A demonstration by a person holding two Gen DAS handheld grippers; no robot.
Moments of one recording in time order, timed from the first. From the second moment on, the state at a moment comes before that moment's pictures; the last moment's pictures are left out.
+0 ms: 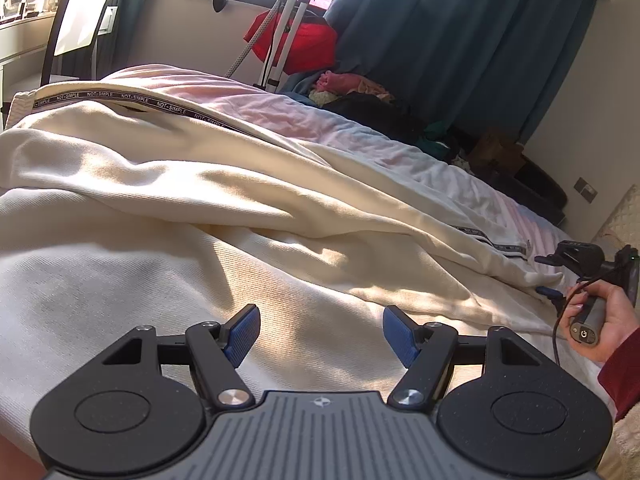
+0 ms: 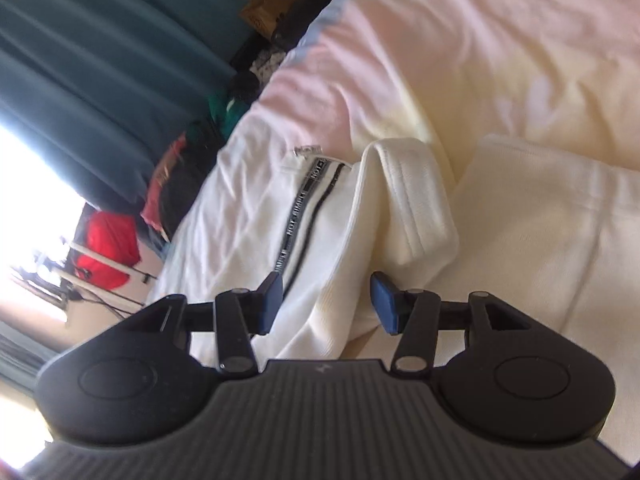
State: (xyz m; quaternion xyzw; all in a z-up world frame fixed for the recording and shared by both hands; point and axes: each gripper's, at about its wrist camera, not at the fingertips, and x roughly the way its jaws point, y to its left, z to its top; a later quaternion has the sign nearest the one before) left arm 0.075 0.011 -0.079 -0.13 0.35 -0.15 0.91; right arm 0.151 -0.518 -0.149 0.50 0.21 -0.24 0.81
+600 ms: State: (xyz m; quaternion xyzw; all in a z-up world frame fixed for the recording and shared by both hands) left arm 0.078 0.023 -0.077 -0.15 0.35 -0.14 0.91; right arm 0.175 -0.508 -0.080 0.31 0.07 -0.20 0.92
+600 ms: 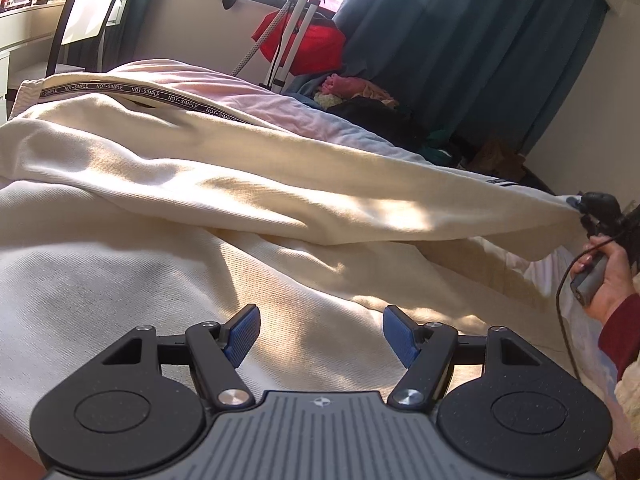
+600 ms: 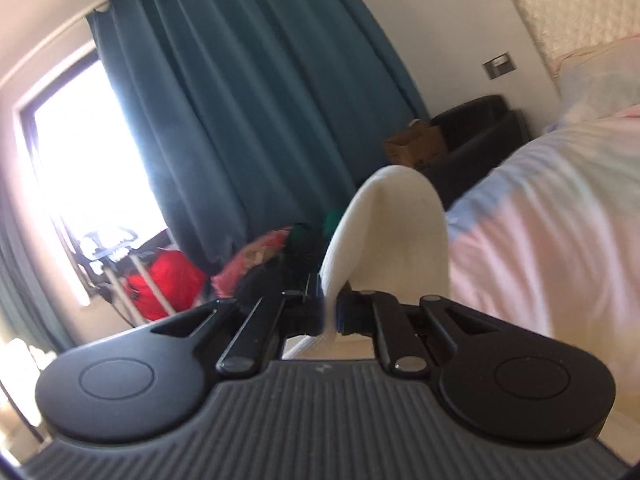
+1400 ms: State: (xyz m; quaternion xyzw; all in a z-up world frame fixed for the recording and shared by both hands) left arm 0.063 0.003 -0.076 -0.04 0.31 -0.10 0.94; right arm 0.069 -0.426 -0.081 0.21 0.18 -0.19 0.94
